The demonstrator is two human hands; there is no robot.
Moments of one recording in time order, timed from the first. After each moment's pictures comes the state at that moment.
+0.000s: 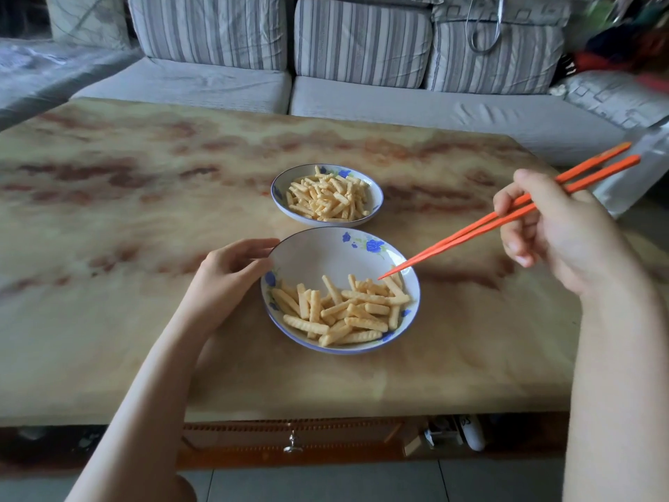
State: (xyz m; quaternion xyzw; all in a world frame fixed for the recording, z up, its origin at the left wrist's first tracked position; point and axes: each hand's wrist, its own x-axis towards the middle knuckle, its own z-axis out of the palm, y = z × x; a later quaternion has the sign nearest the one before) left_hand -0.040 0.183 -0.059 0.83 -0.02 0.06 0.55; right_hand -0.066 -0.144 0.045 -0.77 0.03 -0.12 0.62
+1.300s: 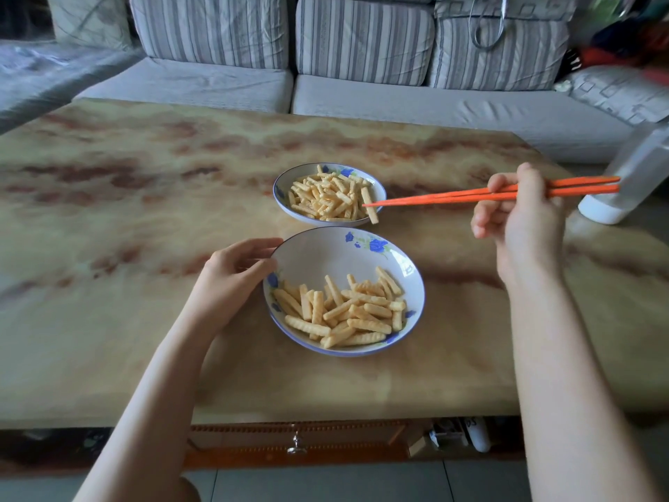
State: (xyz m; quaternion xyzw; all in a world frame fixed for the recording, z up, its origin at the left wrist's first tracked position) left_hand -0.039 0.179 -0.056 0.82 -0.02 0.06 0.56; right_hand -0.035 -0.109 0.022 -0.60 0.10 -0.29 0.74
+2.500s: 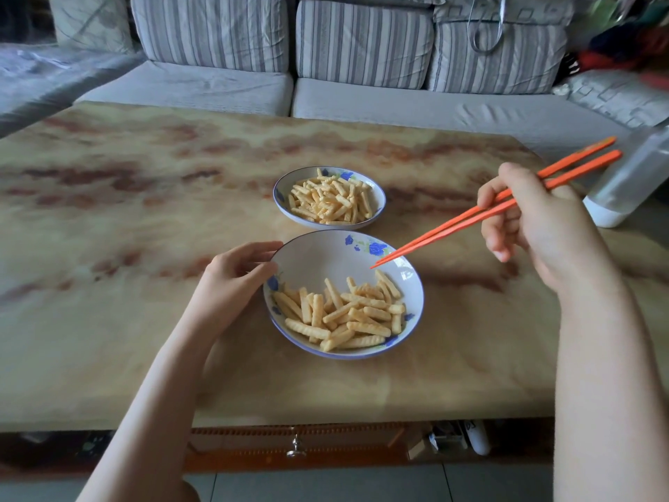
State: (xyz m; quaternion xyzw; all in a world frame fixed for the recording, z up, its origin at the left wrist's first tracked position) left_hand -0.040 0.179 -0.057 0.83 -0.02 0.06 0.55; right_hand -0.056 -0.123 0.044 -0.77 0.02 -0.16 0.61
